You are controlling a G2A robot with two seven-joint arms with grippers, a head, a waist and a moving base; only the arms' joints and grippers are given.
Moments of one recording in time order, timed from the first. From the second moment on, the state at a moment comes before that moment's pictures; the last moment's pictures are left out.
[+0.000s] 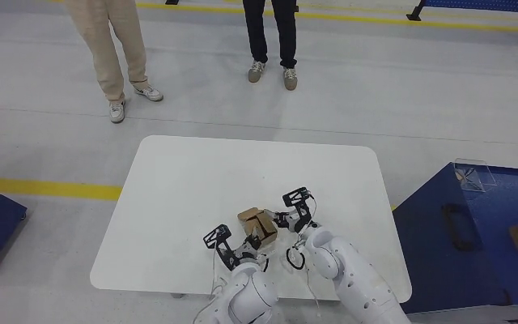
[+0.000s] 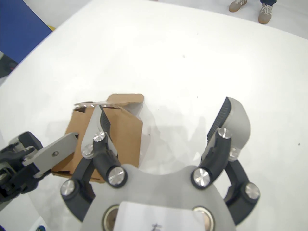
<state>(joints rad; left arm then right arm) 1.24 -1.58 -0.81 -1.48 0.43 1.01 0.26 -1.12 -1.27 1.05 -1.29 -1.03 -0.15 0.10</state>
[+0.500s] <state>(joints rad) 1.39 -1.67 -0.92 -1.68 0.10 0.68 0.58 -1.30 -1.20 1.21 -1.44 -1.13 -0.46 0.26</state>
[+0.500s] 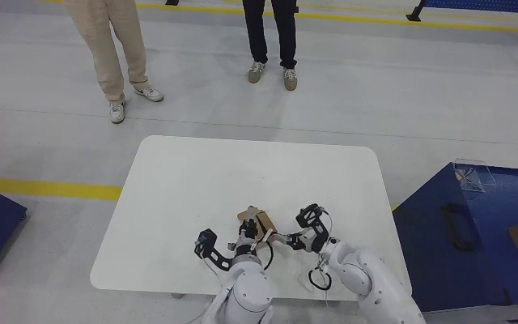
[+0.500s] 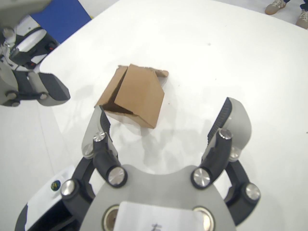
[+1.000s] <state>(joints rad) 1.40 -1.67 -0.91 -1.67 0.12 0.64 0.60 -1.14 -1.25 1.05 -1.23 -1.34 -0.18 0.11</state>
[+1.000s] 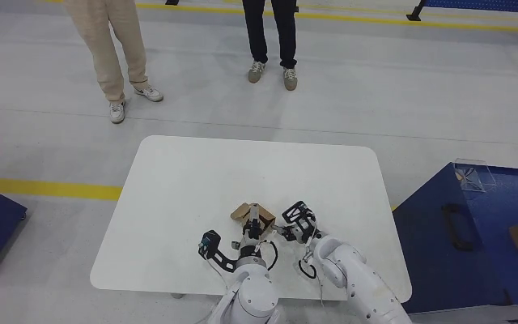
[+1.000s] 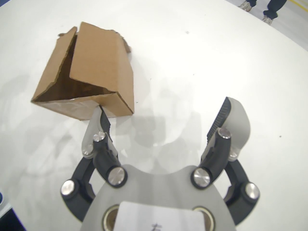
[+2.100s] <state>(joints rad) 1.40 -1.67 -0.91 -1.67 0.12 0.64 0.60 -0.87 -1.37 0.93 -0.91 -1.12 -0.09 0.04</state>
